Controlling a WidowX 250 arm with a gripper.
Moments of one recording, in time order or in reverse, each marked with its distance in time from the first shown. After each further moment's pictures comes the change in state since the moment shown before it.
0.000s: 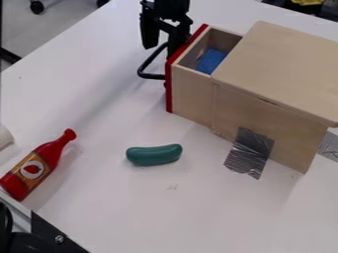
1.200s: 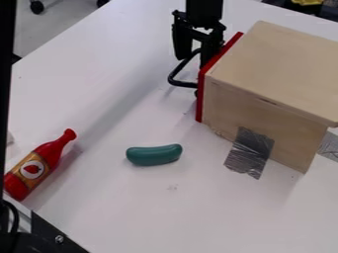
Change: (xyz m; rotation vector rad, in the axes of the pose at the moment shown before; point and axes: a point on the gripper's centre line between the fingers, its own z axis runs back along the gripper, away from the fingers) arm 0.017 -0.050 0.002 -0.114 -0.018 -0.071
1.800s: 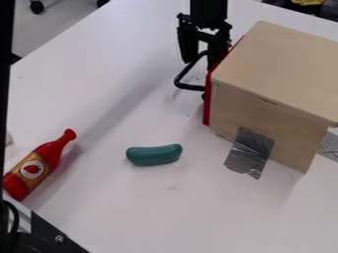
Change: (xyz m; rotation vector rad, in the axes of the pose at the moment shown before) arm 0.002 -0.015 0.000 -0.065 -0.018 0.005
